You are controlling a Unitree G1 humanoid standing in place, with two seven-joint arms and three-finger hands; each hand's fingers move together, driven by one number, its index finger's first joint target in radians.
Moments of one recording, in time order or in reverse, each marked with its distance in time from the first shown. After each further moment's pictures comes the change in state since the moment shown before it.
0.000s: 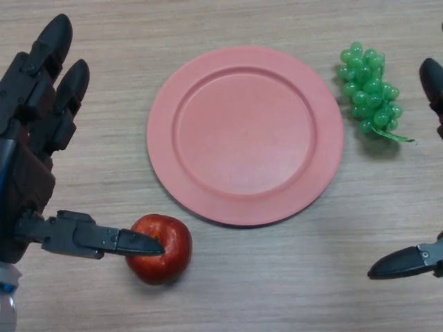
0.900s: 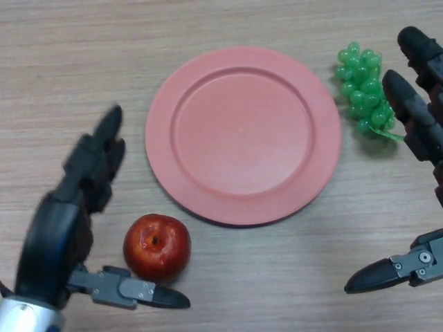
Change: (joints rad) left arm 0.182 -0.048 -0.200 0.299 0.233 -0.352 -0.013; right arm 0.008 0.001 0.084 0.006 -0.048 0.000 0.009
